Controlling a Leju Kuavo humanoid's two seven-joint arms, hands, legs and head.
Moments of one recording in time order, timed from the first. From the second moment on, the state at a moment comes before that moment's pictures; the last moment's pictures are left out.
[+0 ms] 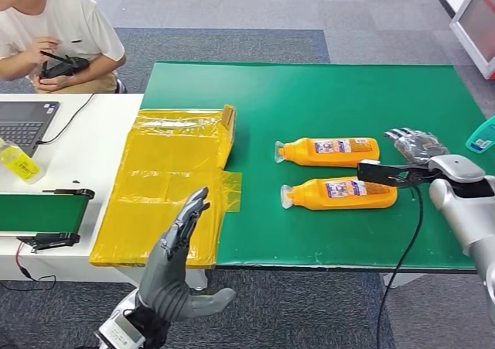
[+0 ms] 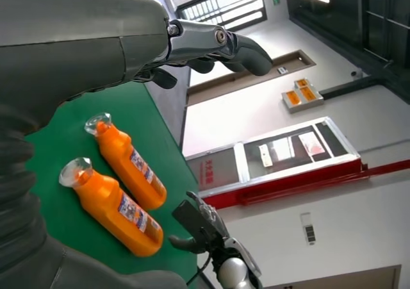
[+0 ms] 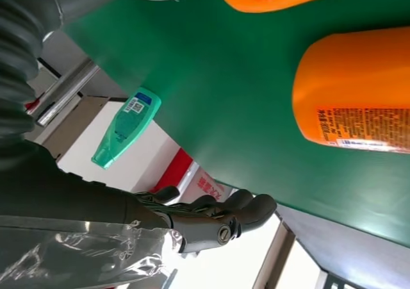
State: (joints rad) left arm 0.17 -0.20 -0.45 -1.83 -0.31 -0.12 -0.57; right arm -0.81 -0.42 0.40 -0.78 1.03 0.24 -0.19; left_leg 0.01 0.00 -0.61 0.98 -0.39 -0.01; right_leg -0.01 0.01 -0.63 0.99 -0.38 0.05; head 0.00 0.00
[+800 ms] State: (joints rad) left arm 0.19 -0.20 -0.40 -1.83 -0.26 -0.14 -0.56; right arm -1.02 -0.48 0.74 -0.77 0.68 0.57 -0.13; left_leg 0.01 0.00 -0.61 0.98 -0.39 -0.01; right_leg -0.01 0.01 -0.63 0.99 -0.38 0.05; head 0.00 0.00
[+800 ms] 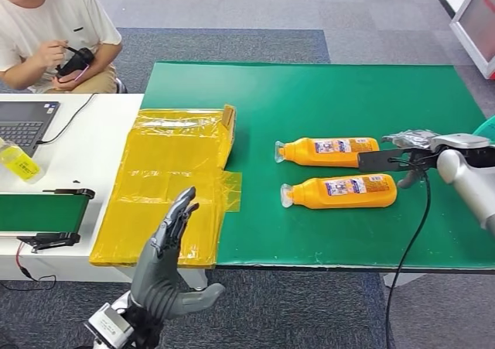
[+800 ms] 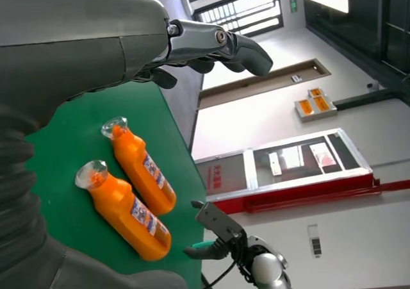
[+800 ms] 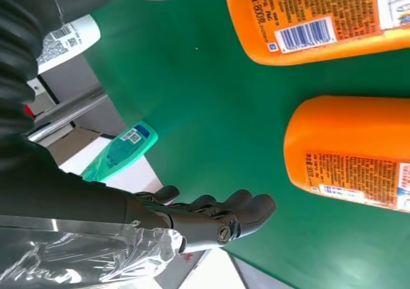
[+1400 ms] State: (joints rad) left arm 0.18 -0.20 -0.37 -1.82 -0.27 -0.17 -0.55; right arm -0.90 -0.49 0.96 -0.73 0.52 0.38 -0.12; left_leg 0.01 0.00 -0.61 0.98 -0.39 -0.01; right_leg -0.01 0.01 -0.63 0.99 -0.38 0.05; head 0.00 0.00
